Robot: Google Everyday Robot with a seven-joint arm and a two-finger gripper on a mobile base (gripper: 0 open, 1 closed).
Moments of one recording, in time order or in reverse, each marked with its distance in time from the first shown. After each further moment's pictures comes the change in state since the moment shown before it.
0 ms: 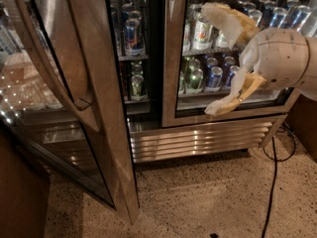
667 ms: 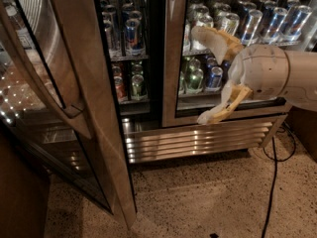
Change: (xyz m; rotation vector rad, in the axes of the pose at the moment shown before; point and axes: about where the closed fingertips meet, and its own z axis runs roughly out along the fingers) arm 0.040 0.007 0.008 -0.026 0.038 0.094
